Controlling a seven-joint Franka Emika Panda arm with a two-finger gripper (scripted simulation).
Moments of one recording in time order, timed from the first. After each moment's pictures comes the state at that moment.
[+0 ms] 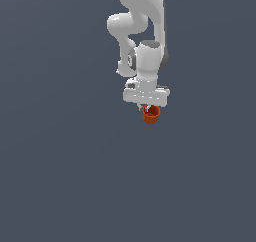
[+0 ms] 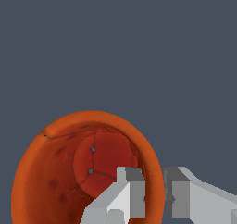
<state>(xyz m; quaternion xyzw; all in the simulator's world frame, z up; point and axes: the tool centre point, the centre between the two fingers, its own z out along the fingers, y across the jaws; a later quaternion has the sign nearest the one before) -0.108 0.076 0.127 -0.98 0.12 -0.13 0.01</state>
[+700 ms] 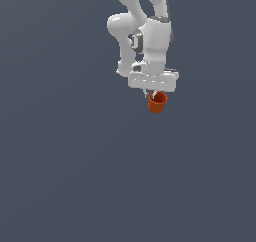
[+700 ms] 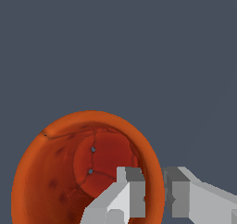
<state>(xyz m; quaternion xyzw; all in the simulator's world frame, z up) -0.130 0.099 0.194 -0.98 0.12 -0.13 0.01</state>
